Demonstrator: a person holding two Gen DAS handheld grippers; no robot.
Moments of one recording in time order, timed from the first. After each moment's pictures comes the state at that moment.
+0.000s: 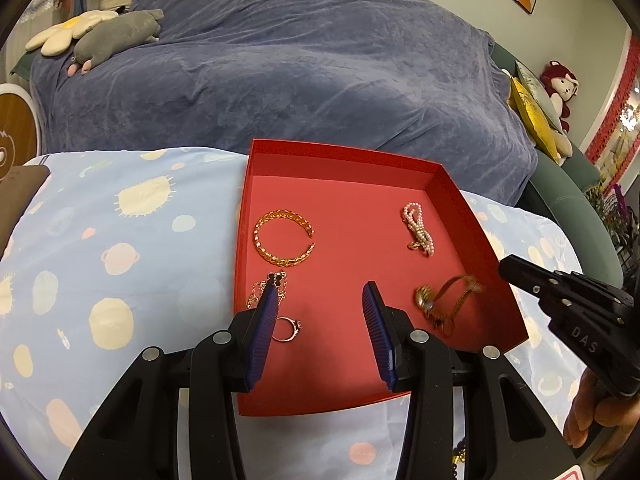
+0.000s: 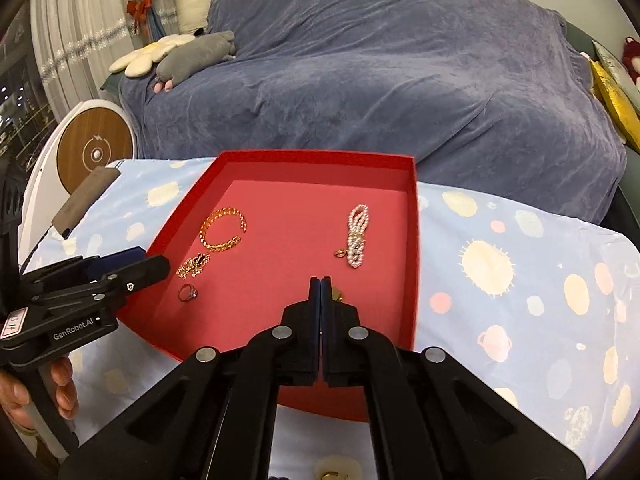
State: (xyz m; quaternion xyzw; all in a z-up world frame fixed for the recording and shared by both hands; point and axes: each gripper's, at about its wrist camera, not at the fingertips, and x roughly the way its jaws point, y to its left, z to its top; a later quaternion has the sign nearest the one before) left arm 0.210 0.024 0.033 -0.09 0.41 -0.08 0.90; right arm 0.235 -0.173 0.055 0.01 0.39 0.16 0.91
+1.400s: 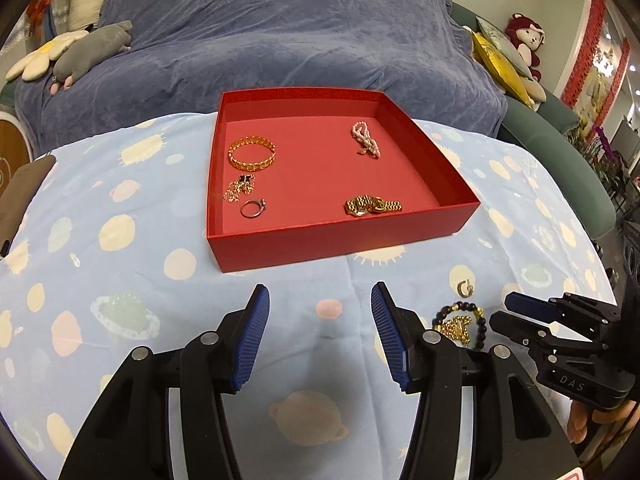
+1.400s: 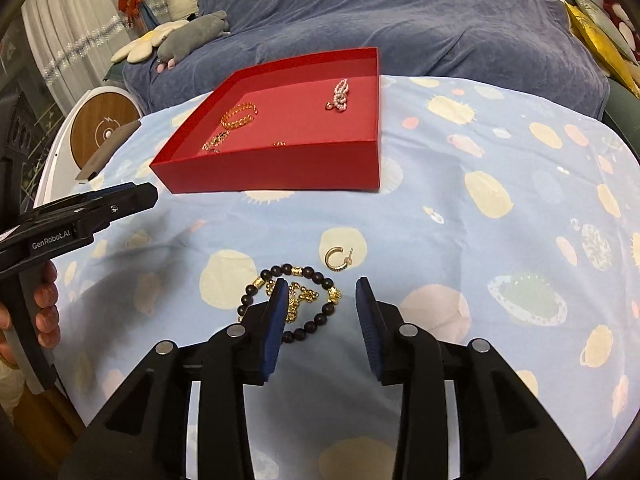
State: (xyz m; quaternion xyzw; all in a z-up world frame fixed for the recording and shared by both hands) left arm 0.111 -0.009 0.018 -0.02 0.44 -0.12 0.89; right arm 0.108 -0.209 -0.007 0.02 0.46 0.16 0.87
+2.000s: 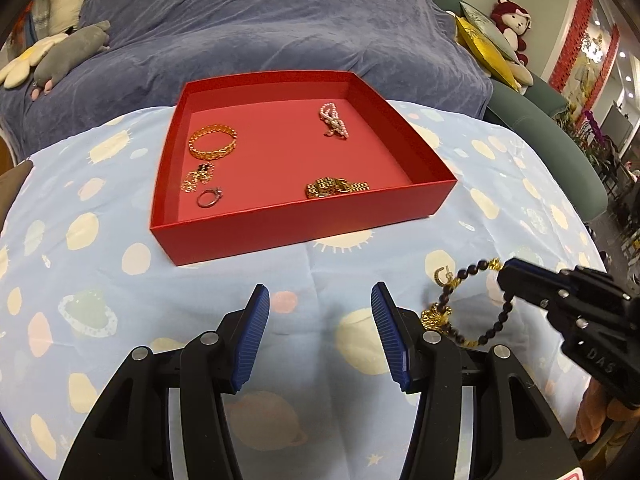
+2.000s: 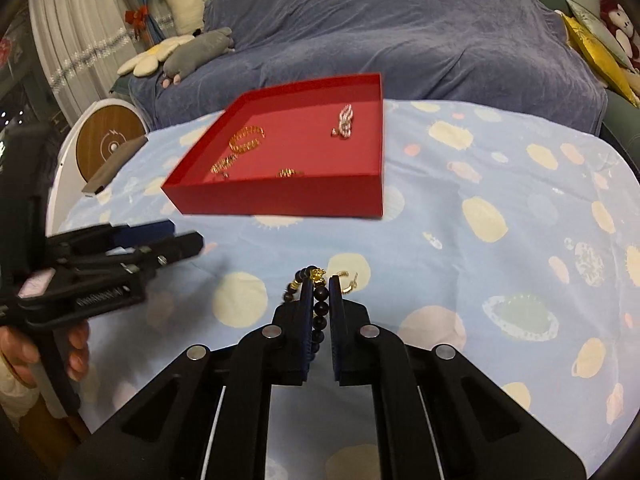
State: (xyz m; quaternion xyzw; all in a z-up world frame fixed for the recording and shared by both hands) left arm 0.113 -0.039 0.005 -0.01 0.45 -0.15 0.88; right arm 0.098 -0.217 0.032 0.03 0.40 0.17 0.90
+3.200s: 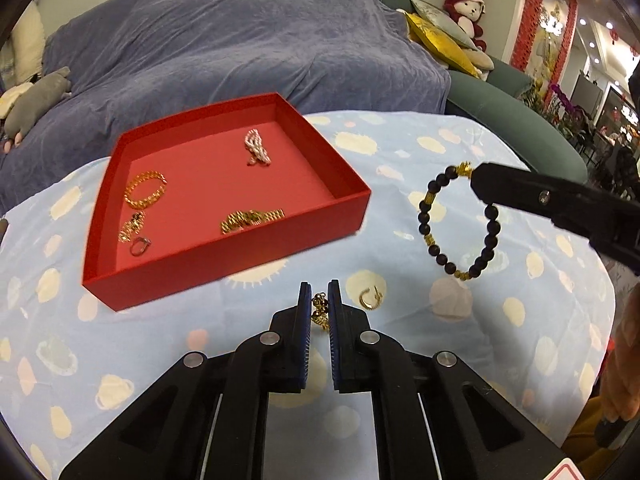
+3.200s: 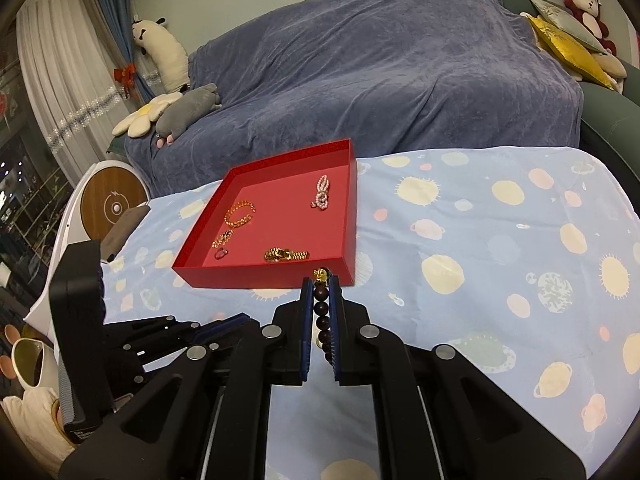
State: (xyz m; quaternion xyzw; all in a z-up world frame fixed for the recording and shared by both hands) left arm 0.113 -0.095 0.025 0.03 0.41 -0.19 0.89; right arm 0.116 -0.248 0.073 0.10 0.36 0.15 0.92
